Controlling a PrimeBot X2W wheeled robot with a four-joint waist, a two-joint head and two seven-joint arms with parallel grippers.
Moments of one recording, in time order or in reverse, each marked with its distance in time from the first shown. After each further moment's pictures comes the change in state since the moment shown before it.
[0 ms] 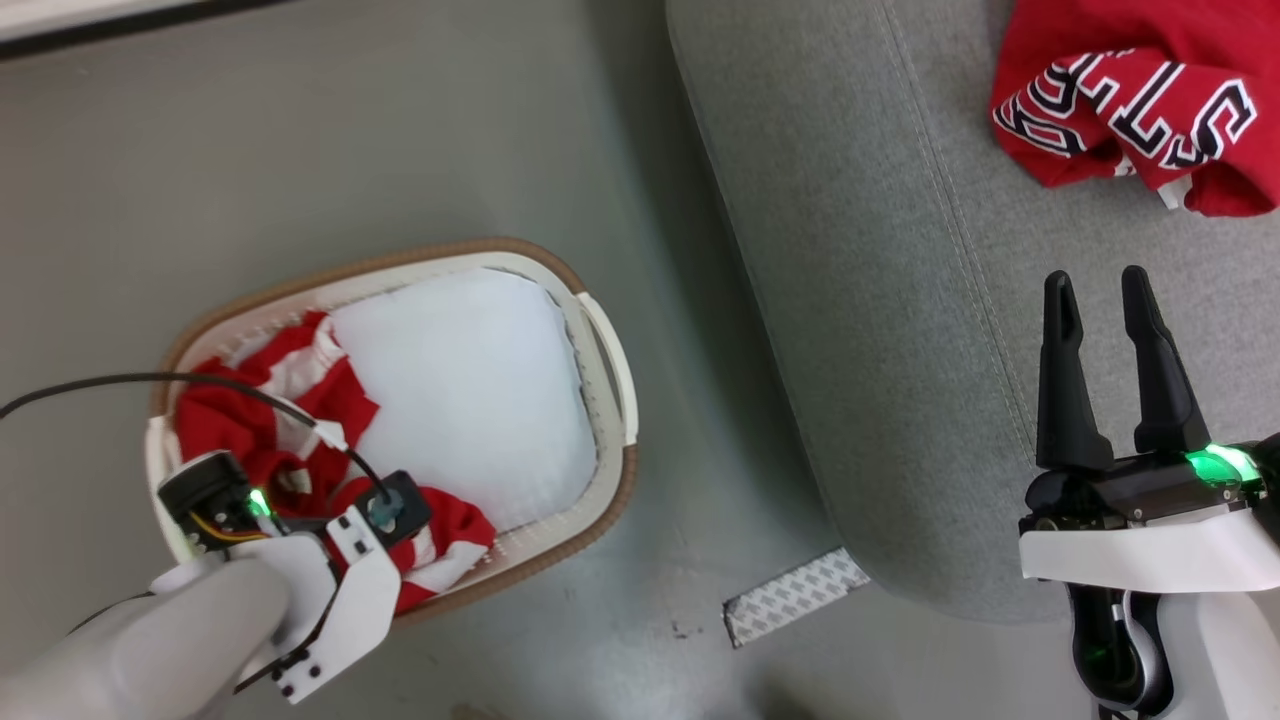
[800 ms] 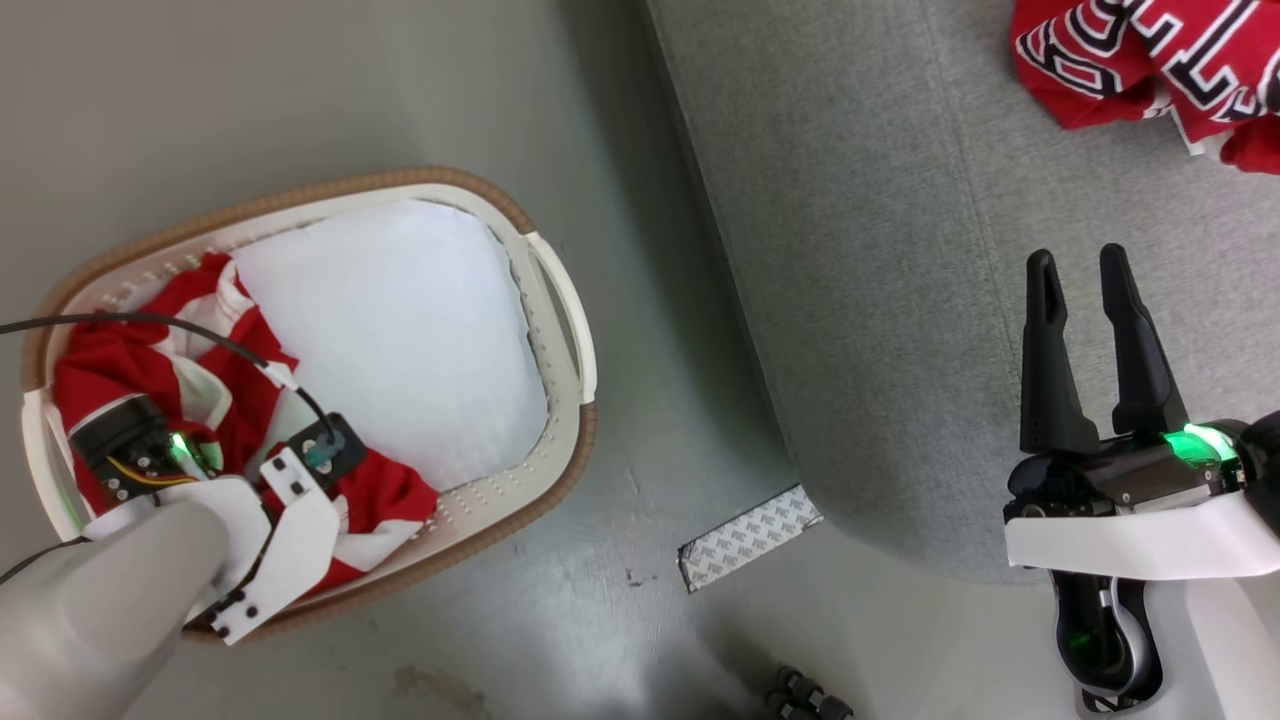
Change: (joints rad) left arm -0.088 0.033 0.000 0.100 0.063 0.000 0.059; right arm -0.031 0.001 0.043 -0.011 0.069 0.000 0.000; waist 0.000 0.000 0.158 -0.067
